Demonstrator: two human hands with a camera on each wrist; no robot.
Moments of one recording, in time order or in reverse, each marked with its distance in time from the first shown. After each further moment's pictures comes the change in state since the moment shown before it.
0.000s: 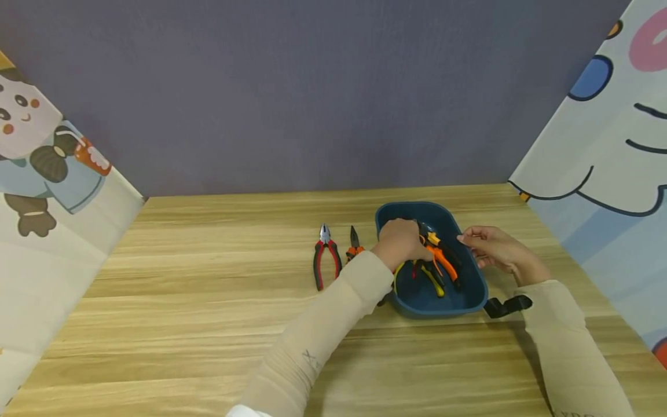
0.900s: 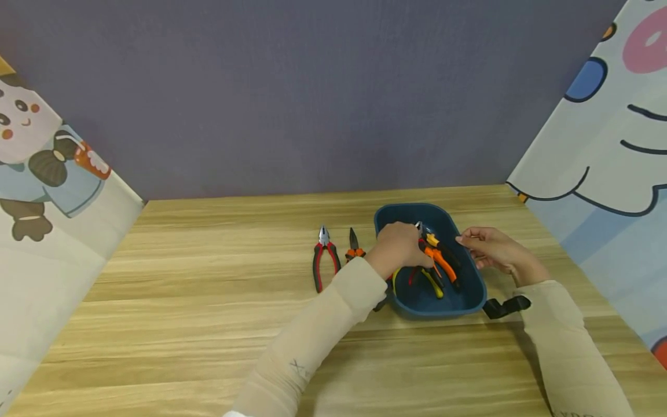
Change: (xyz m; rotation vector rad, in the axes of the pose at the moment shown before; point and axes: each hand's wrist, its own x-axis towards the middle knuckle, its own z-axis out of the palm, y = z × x) left_hand -0.017 -0.002 -0.007 -0.001 0.029 0.113; right_hand -0.002 -0.001 0.000 0.007 -0.013 0.000
